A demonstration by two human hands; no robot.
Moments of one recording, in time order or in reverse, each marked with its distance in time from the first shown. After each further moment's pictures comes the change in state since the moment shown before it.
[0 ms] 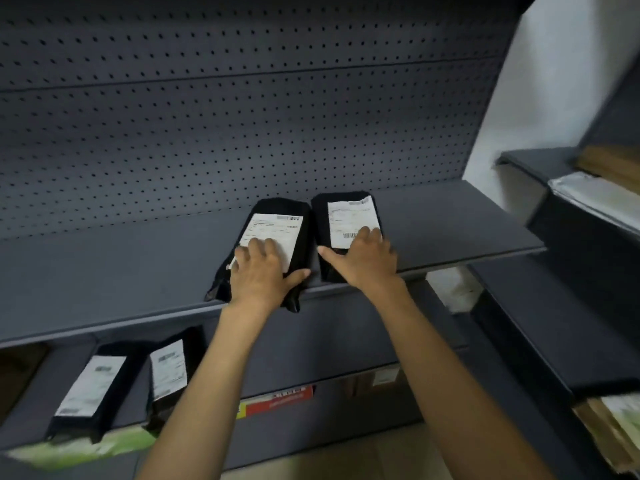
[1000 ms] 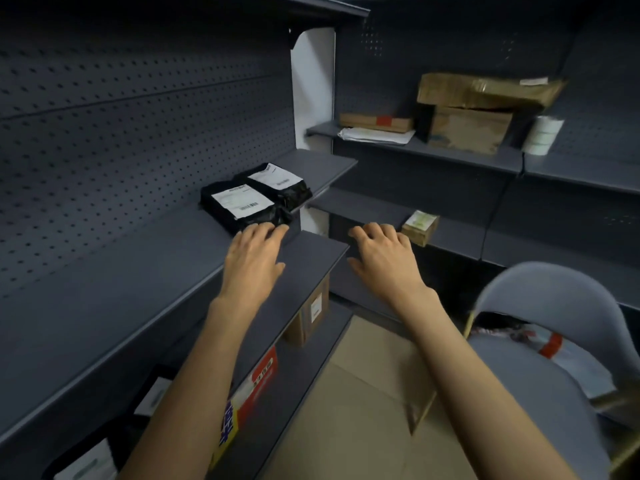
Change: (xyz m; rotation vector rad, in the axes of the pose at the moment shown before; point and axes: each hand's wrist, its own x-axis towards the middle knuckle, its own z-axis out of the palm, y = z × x) left_hand -0.119 -0.224 -0.064 -0.079 0.216 1.104; right_hand -0.377 -0.184 0.048 -0.413 0.394 0.439
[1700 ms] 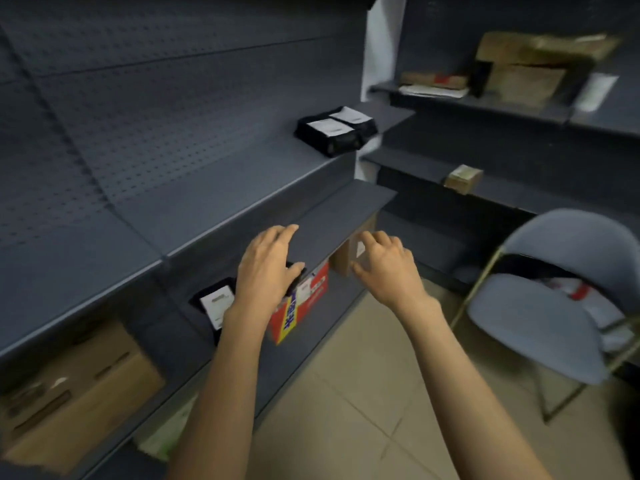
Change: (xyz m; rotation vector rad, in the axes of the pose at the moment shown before) left_hand -0.371 -0.046 -0.115 -0.254 -0.017 -0.224; right_hand -0.310 -0.184 -0.046 0.266 -0.119 -0.037
